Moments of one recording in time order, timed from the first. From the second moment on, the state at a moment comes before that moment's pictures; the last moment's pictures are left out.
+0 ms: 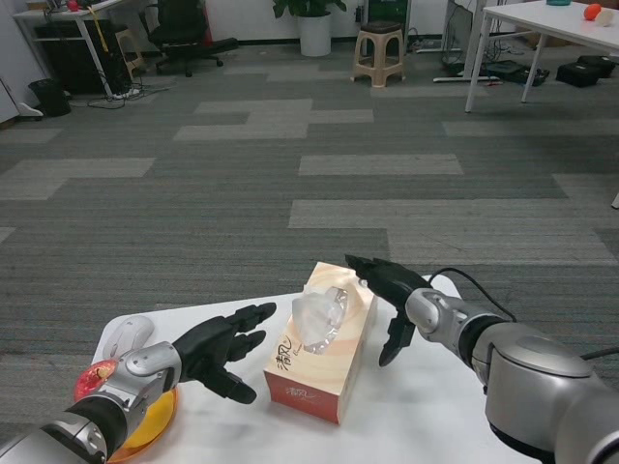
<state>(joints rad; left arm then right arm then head) -0.53 0.21 -0.45 1.18 -0.27 -0.43 -0.58 -0.80 -0.32 1.17 1.30 0.11 -0.41 -0.21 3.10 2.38</state>
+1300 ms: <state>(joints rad) -0.53 0.21 -0.45 1.17 -0.29 -0.44 -0.58 -0.76 -0.38 1.19 1.16 0.13 -0.41 -0.05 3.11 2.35</state>
